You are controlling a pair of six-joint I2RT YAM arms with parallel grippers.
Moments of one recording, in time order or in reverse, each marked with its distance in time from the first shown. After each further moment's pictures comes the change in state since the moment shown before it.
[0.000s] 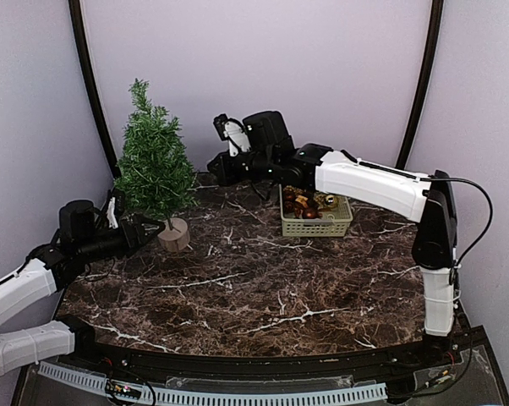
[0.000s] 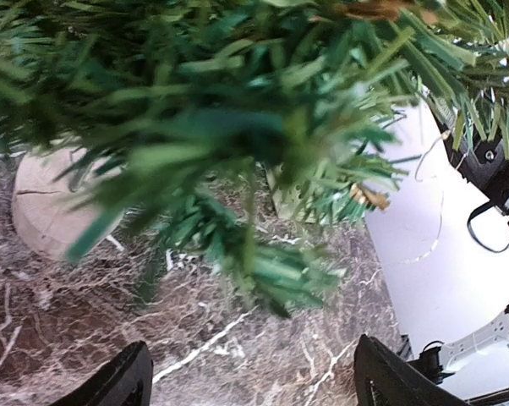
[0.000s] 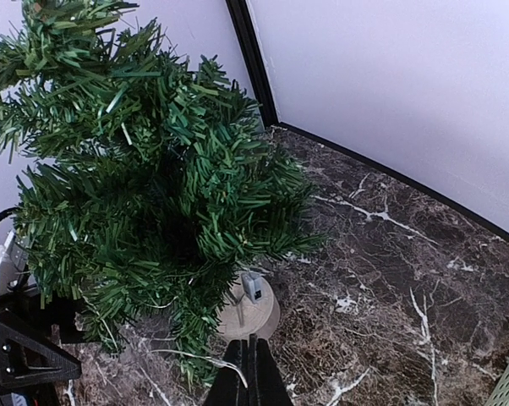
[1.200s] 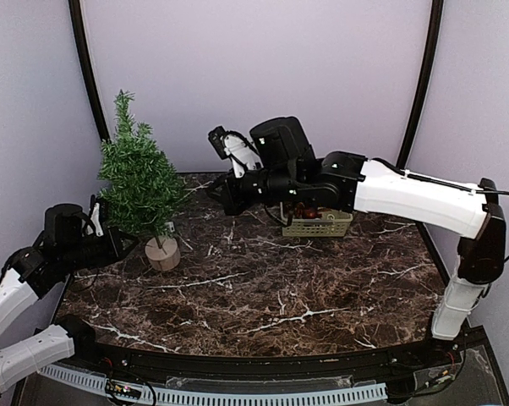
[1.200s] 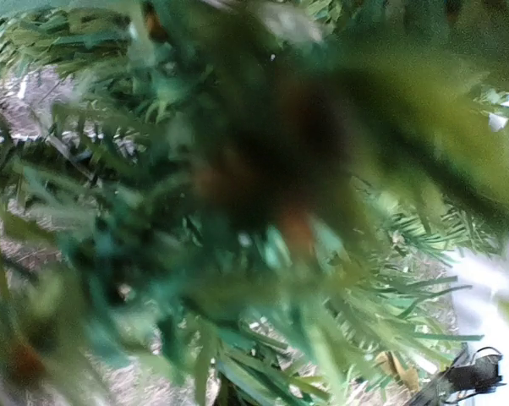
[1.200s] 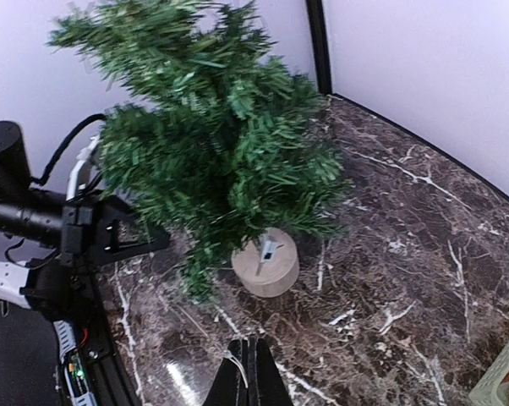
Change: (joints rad) left arm -0.077 -0.188 0.096 -0.404 -0.278 0.062; right arm 0.152 -0.286 -0.255 -0.083 0.055 -0.007
